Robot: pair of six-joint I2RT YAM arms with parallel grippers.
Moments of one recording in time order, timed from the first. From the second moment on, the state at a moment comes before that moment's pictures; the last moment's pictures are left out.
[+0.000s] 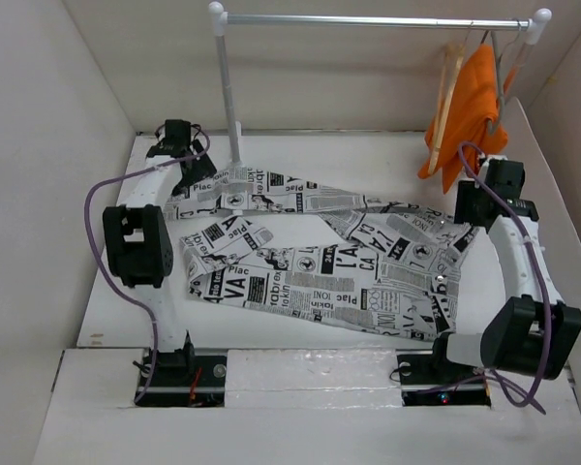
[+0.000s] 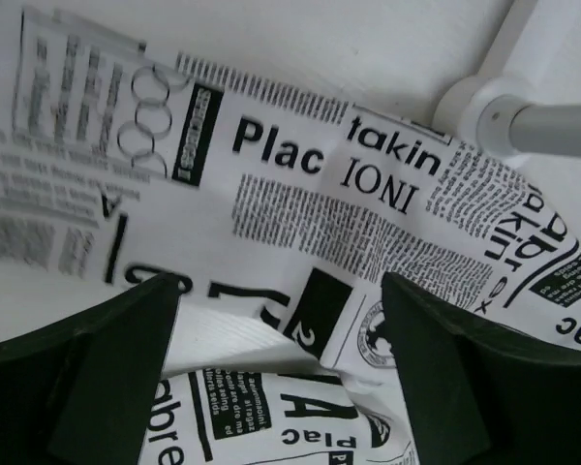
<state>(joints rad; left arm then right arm) -0.01 1.98 1.71 -0.64 -0.14 -0.52 -0.22 1.29 1.10 -0.63 0.14 -0.10</state>
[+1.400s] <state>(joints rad) 0.22 1.90 1.15 -0.14 -0.08 -0.99 0.78 1.06 0.67 -0.50 -0.09 0.09</state>
